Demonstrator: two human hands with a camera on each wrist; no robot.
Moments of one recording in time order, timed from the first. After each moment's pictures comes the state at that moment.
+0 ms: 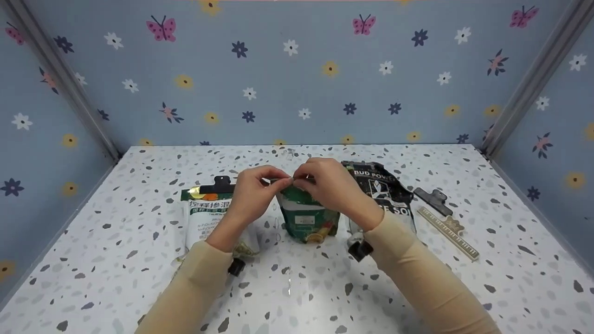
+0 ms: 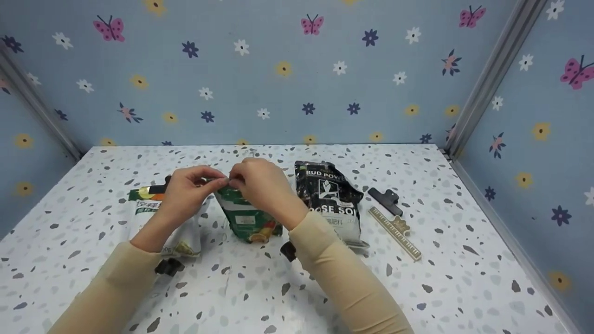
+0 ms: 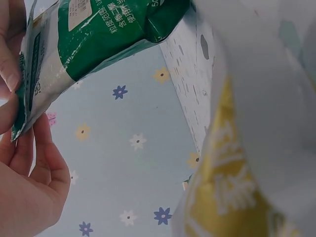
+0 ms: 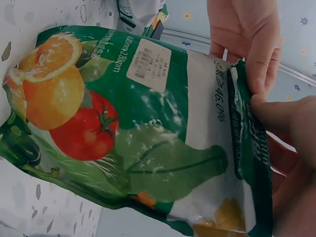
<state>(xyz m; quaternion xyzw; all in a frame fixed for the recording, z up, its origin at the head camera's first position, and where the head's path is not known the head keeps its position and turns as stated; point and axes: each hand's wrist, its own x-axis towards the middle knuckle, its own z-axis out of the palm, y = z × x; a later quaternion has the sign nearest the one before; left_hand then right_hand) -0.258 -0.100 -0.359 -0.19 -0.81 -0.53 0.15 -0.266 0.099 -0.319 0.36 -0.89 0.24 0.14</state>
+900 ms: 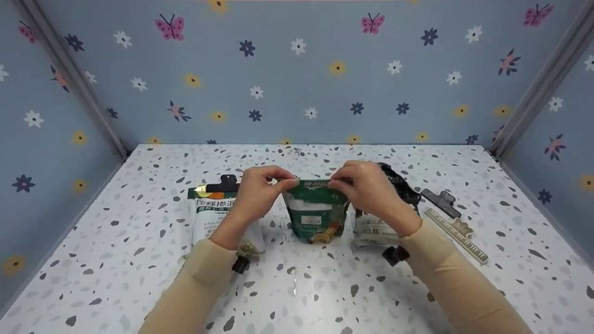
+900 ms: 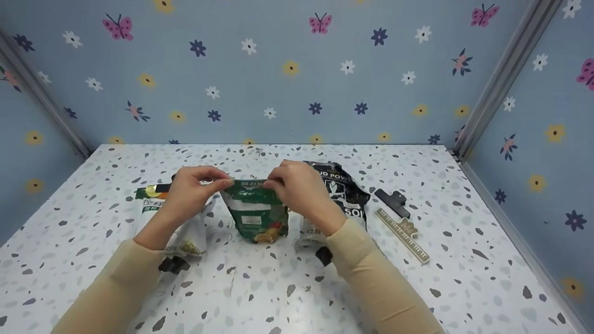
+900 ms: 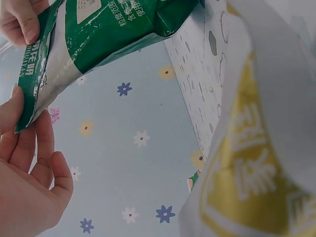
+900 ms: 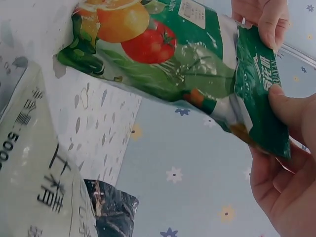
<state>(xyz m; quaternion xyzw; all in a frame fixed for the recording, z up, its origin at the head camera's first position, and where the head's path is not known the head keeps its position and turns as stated) -0.256 -0.104 -0.352 -0.18 -0.82 -0.52 0.12 -0.266 0.148 -0.333 0.34 -0.89 0.25 0.18</state>
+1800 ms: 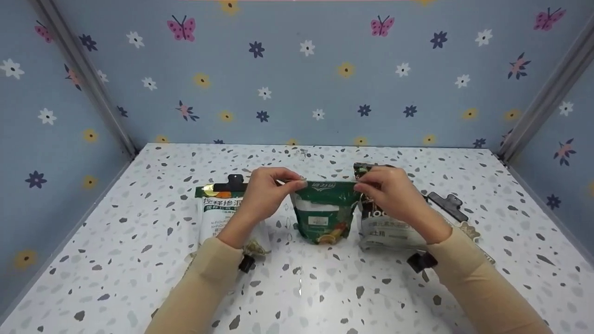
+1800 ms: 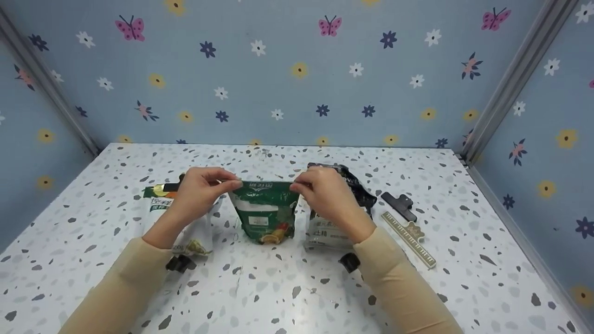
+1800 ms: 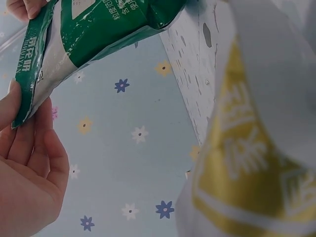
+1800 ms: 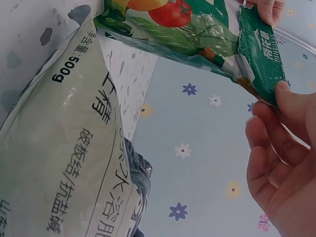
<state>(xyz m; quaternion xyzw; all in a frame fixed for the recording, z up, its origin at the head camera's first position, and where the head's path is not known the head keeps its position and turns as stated) -0.256 -0.106 -0.351 -0.16 -0.82 -0.54 0.09 -0.261 0.184 -0.335 0.32 -0.89 0.29 0.15</state>
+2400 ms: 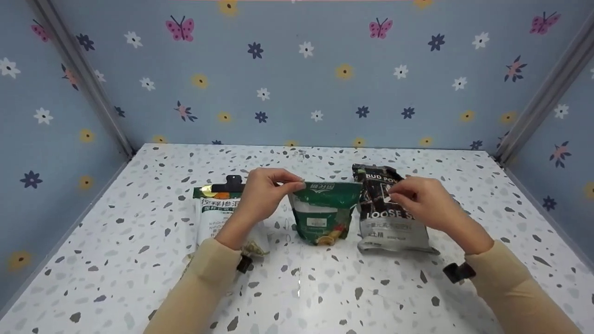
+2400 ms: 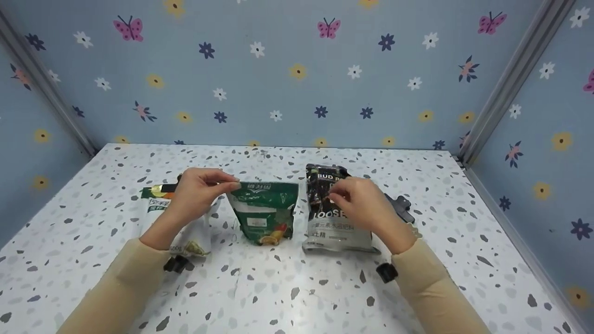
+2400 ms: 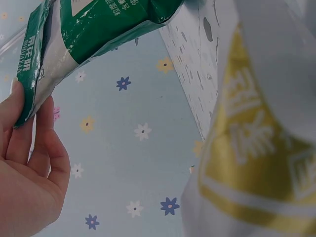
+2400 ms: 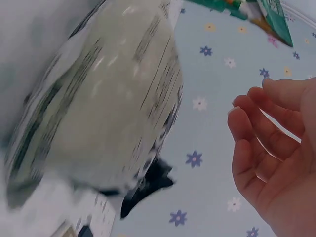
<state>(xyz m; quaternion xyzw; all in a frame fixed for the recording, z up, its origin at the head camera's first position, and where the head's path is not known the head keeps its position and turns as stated) -0.255 -0.104 -0.349 -0.15 -0.83 -0.53 0.09 -0.253 0.252 -0.344 0.27 -0.93 0.25 0.10</state>
